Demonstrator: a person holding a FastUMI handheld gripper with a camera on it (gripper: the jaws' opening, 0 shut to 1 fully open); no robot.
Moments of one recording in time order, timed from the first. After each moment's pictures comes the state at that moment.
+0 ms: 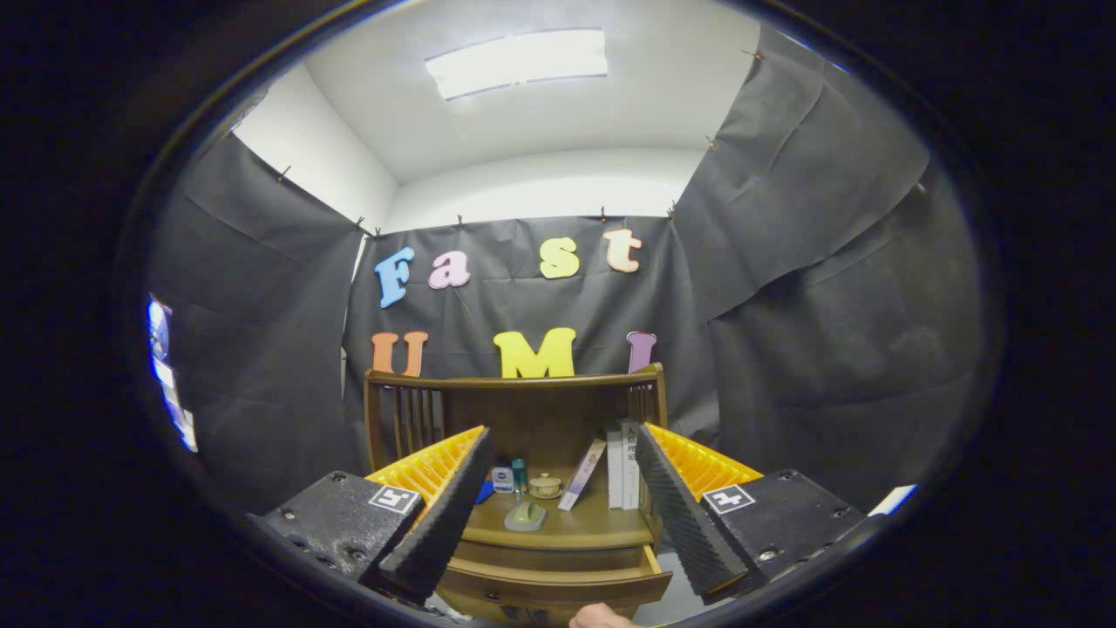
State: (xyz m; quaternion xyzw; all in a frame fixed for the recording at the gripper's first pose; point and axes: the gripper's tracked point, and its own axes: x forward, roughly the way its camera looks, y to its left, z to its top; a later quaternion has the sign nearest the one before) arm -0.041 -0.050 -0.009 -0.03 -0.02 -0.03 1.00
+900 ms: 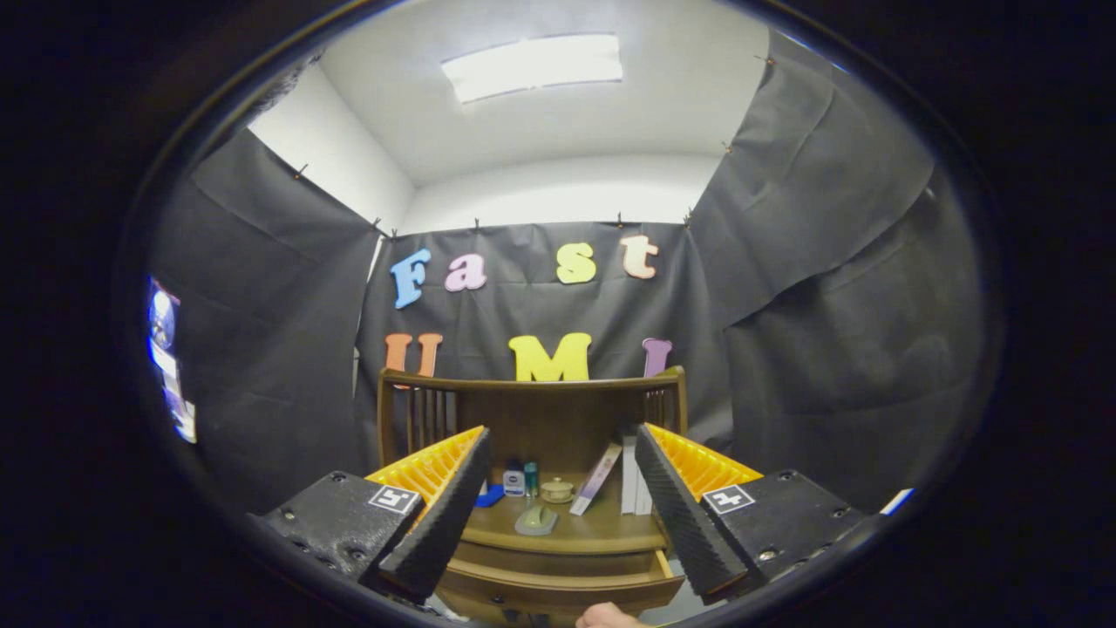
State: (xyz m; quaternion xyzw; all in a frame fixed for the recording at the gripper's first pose) arm -0.031 -0.026 -0.017 -0.04 -0.03 -0.01 1.00
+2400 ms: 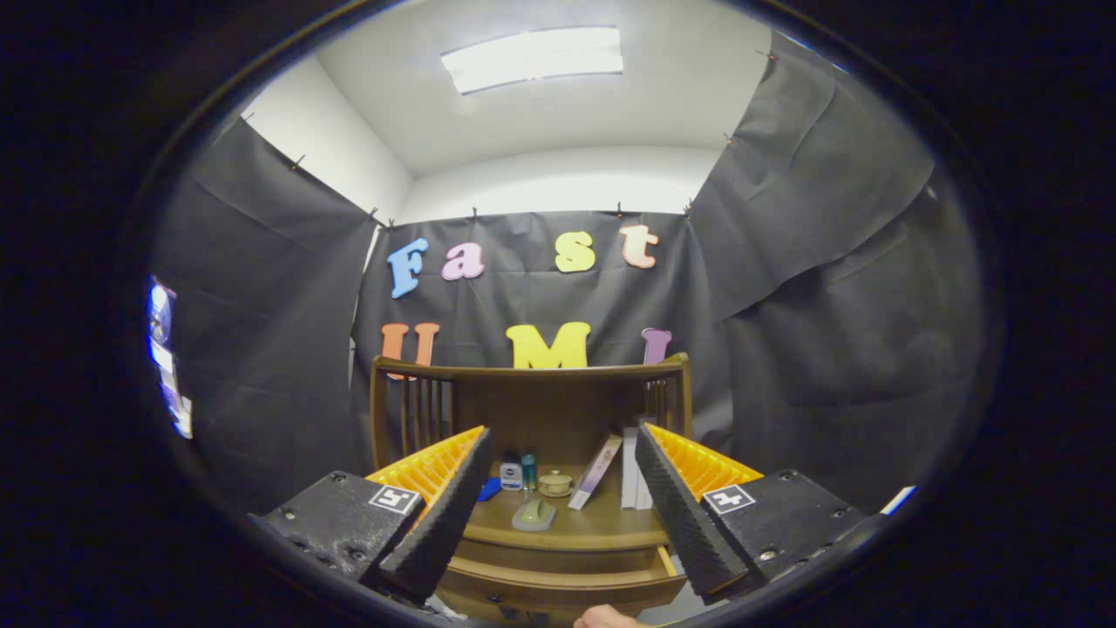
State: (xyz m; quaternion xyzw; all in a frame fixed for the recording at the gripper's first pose) arm -0.017 -0.035 -0.036 -0.04 -0.01 -0.01 1.00
